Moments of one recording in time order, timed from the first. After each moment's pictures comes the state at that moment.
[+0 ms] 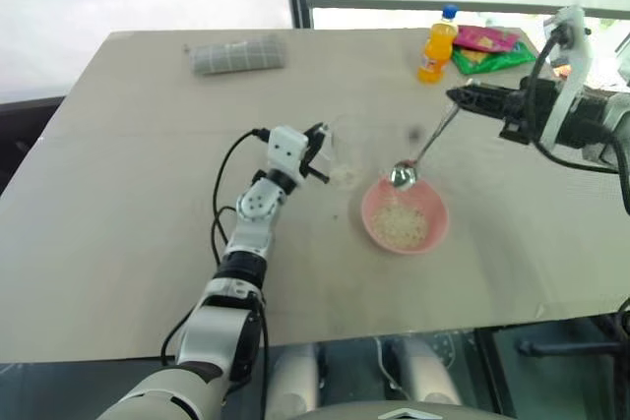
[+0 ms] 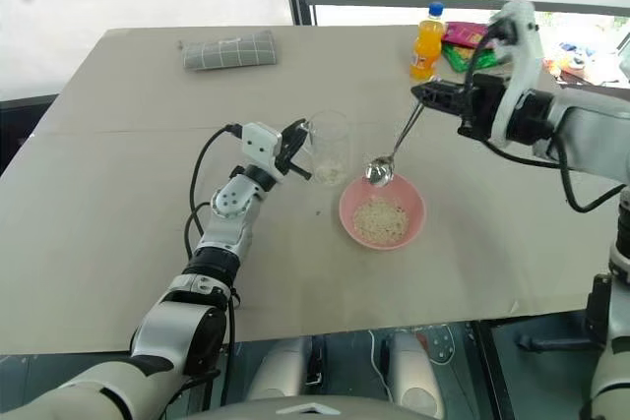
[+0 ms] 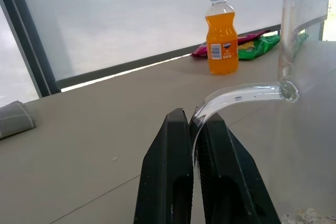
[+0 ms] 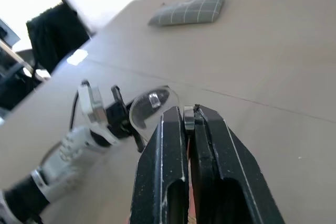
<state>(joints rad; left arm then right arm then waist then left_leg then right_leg) -0.67 0.19 0.03 0.75 -0.06 -0.51 -0.45 -0.78 -0.81 -0.22 -0.14 1.62 1.17 -0.06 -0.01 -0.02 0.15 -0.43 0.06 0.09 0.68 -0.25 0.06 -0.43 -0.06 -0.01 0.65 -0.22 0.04</state>
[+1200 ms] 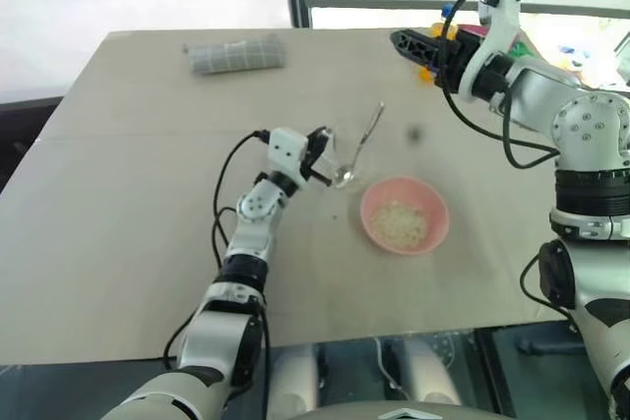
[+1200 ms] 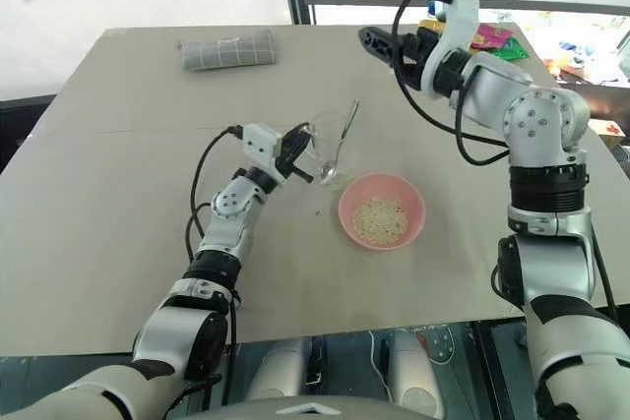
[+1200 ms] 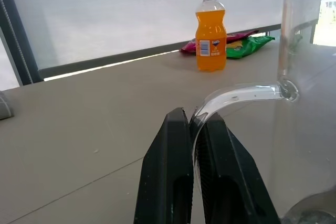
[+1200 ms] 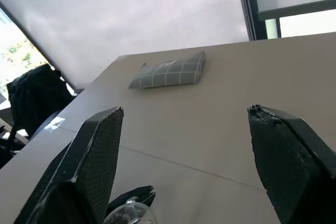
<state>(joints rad) -0.64 0.18 0.03 0.69 -0.11 -0.43 -0.51 -1.03 -0.46 -0.09 0.12 1.00 0.91 0.10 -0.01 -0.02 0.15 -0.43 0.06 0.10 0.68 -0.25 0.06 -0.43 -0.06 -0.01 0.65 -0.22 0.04</state>
